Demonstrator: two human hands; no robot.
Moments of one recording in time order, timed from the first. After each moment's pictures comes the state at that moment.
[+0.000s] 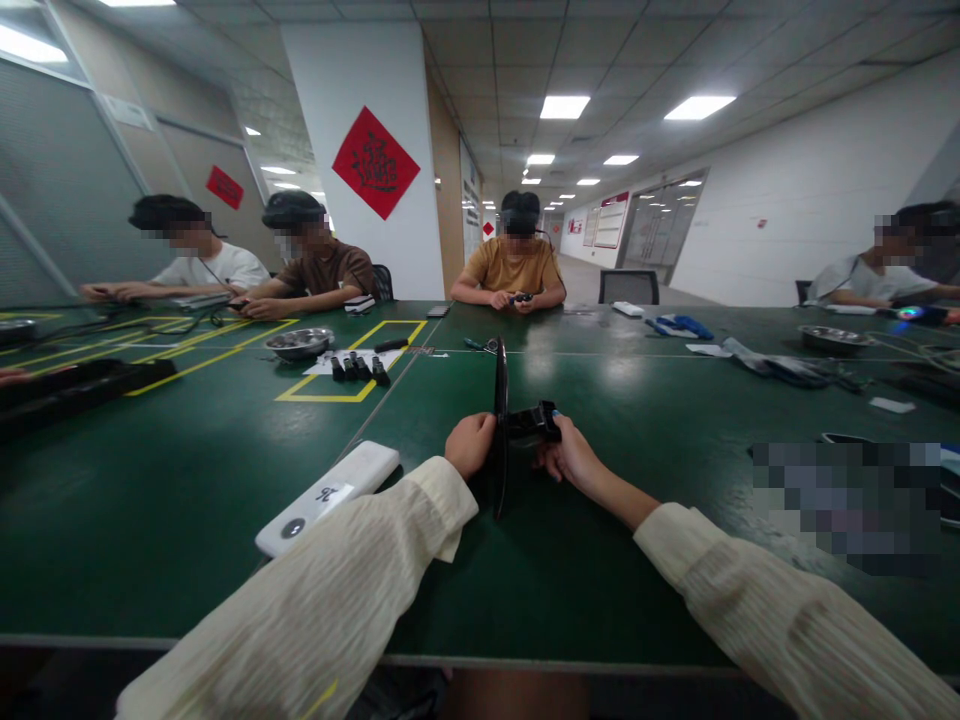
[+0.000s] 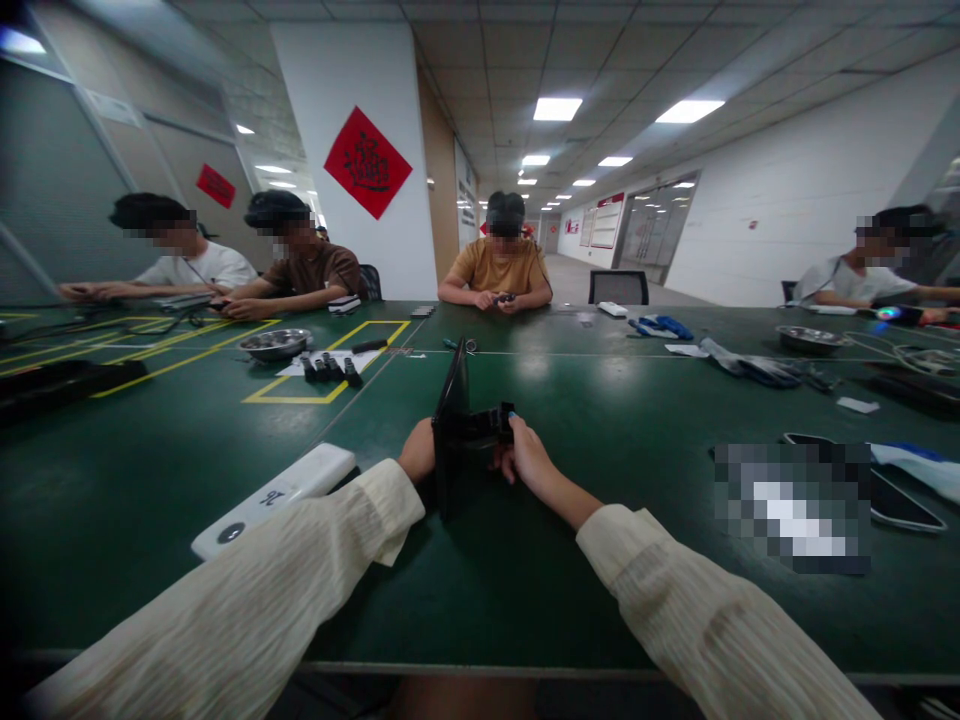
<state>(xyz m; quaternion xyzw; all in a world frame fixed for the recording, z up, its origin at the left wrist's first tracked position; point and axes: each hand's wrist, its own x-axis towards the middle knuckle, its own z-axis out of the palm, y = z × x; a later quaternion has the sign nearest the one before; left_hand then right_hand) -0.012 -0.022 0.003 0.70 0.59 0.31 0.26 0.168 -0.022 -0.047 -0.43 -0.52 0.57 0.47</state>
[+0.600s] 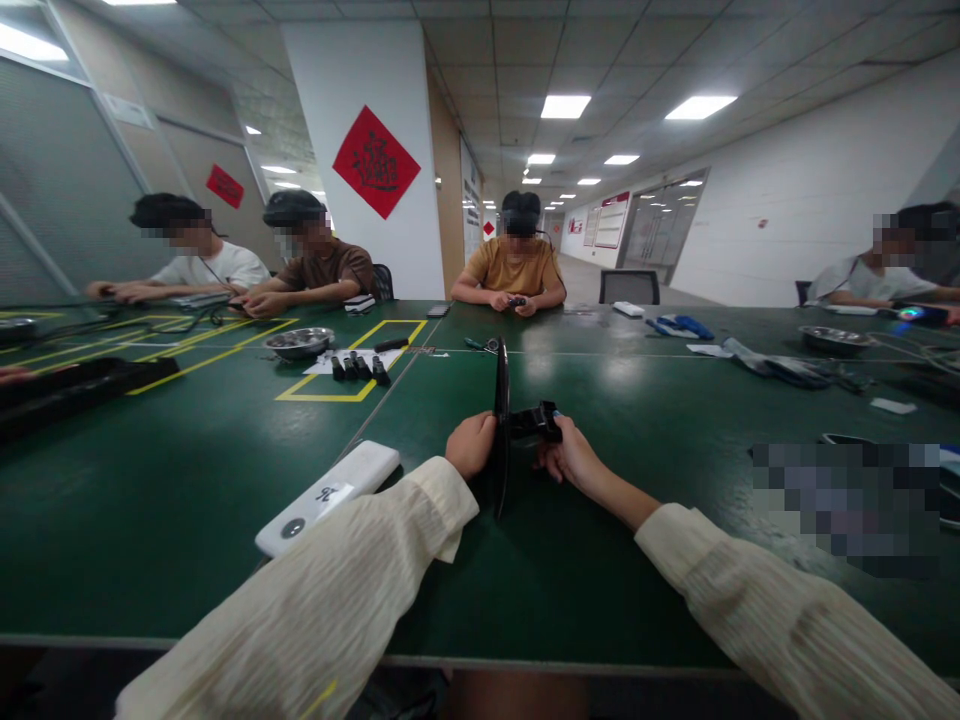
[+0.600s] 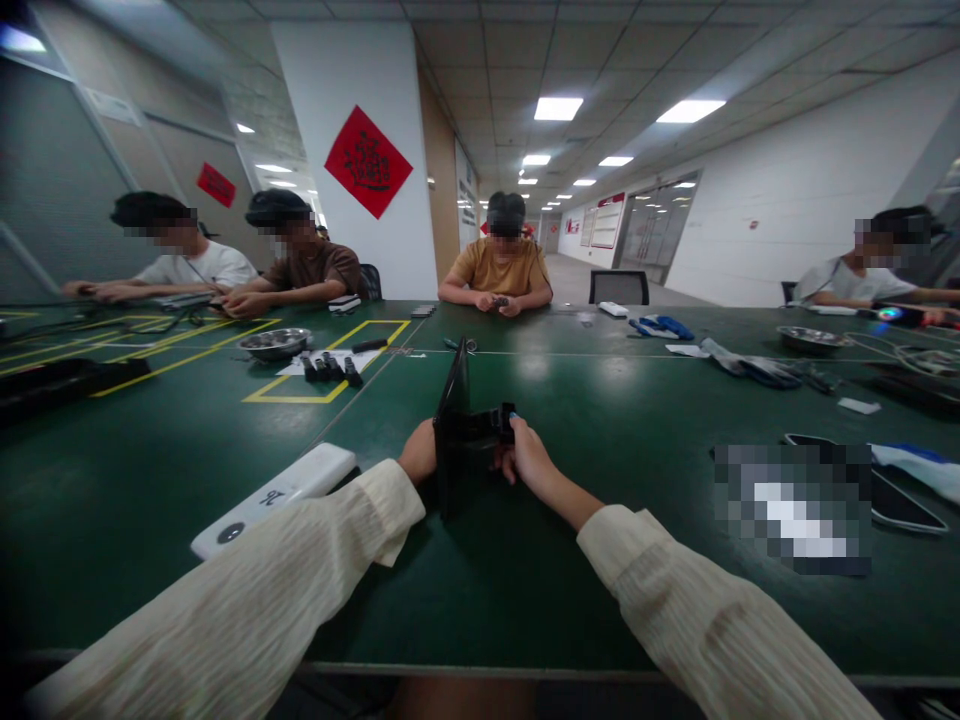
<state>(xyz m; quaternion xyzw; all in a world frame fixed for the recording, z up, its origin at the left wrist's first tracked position) -0.011 -0.022 0.004 0.73 0.58 0.30 0.22 0.165 -0.026 -0.041 -0.44 -0.51 0.57 0.47</state>
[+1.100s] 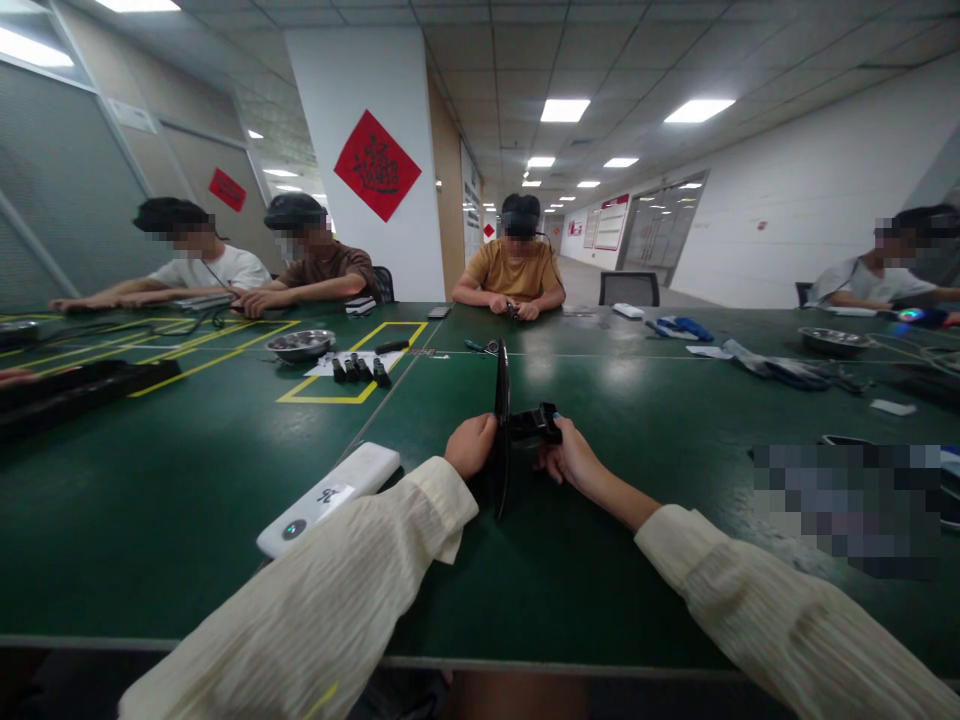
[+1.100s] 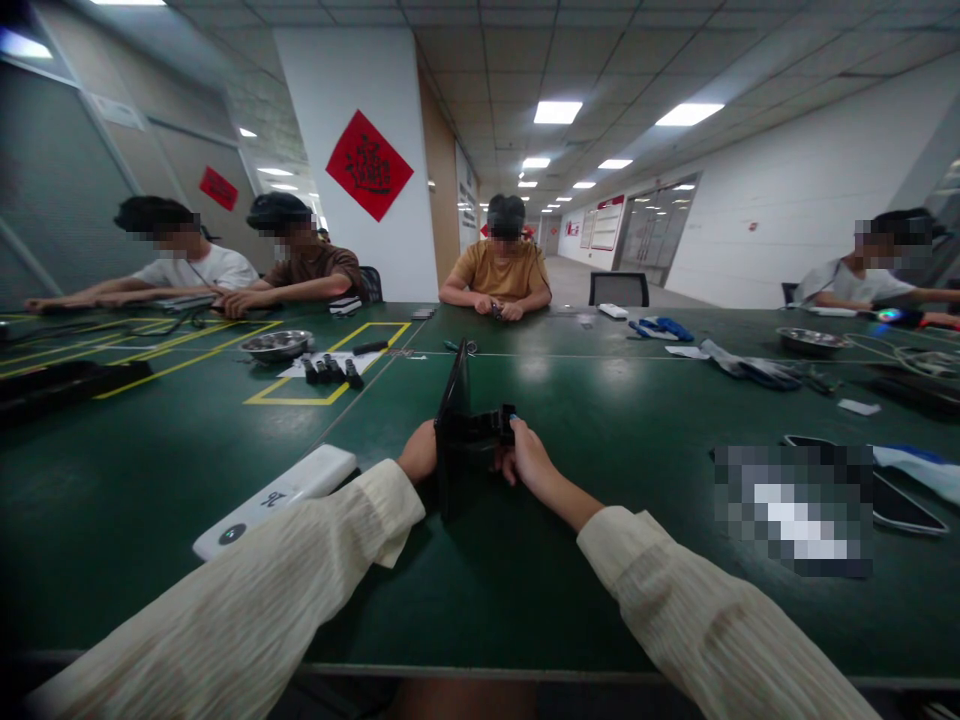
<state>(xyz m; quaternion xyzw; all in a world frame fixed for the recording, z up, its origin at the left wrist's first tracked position) -0.013 -0.020 0.005 0.74 0.56 0.29 0.23 0.169 -0.021 -0.051 -0.41 -0.52 0.58 0.48</state>
